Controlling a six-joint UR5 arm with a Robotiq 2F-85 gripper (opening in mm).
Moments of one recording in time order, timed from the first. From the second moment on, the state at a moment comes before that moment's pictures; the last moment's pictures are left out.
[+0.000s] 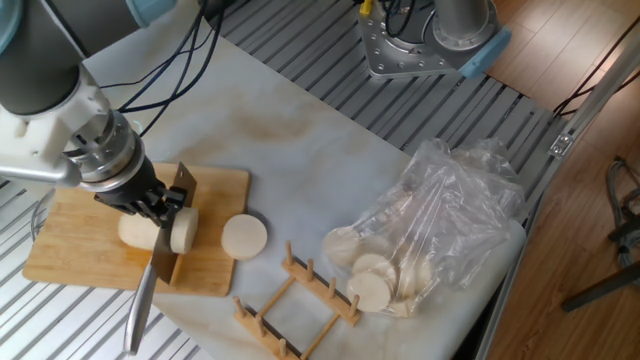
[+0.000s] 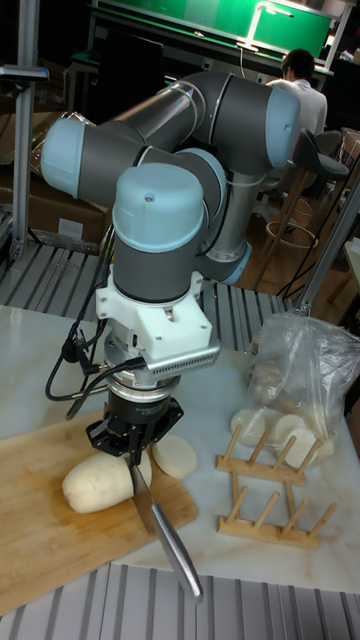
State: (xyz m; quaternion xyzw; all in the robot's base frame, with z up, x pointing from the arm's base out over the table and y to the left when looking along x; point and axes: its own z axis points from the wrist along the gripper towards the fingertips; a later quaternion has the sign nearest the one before) arm 0.686 -0.025 0.097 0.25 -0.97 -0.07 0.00
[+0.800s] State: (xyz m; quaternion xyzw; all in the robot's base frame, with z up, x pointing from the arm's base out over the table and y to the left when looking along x) arm 0.682 -0.041 0.088 0.27 -0.96 -0.05 -0.02
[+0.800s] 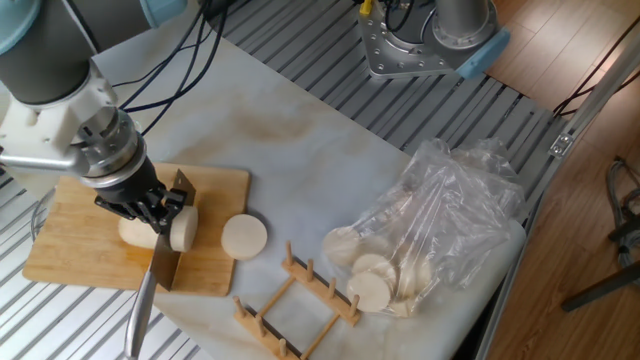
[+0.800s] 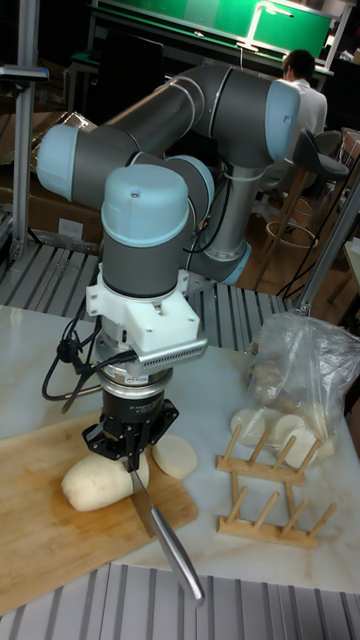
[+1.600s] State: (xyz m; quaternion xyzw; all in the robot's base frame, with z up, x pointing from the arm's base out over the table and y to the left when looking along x) arm 0.675 -0.051 0.085 0.28 -0.96 -0.04 -0.02
